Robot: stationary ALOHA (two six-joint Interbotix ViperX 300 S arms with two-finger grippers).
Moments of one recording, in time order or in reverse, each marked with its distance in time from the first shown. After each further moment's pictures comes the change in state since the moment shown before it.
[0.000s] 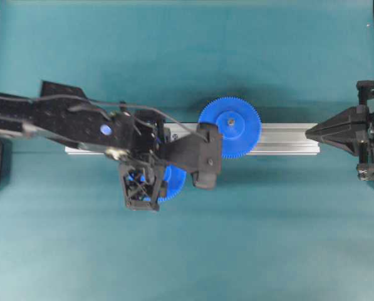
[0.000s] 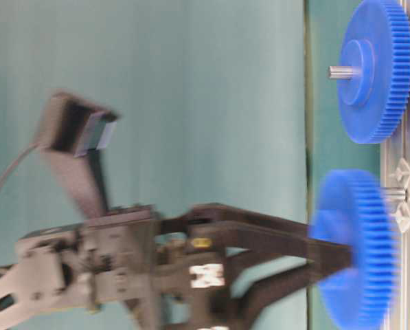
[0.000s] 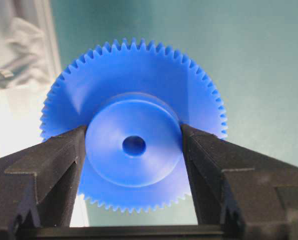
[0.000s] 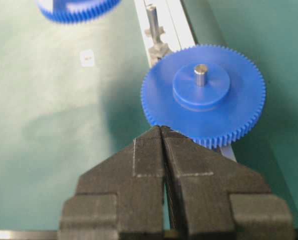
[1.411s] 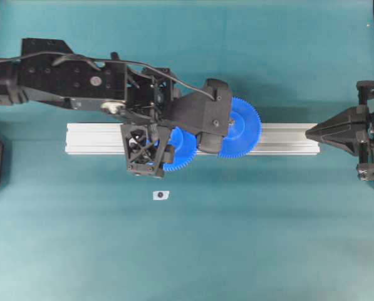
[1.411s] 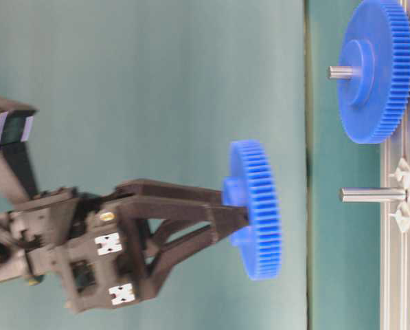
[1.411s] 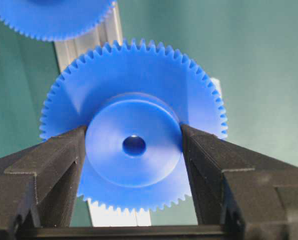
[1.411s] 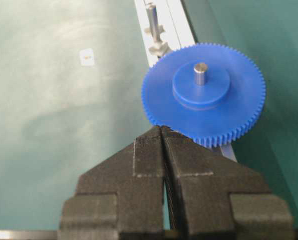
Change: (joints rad) left arm 0.098 -0.014 -0.121 0.002 0.071 0.160; right arm 0.000 0.002 0.000 0.000 0.005 0.002
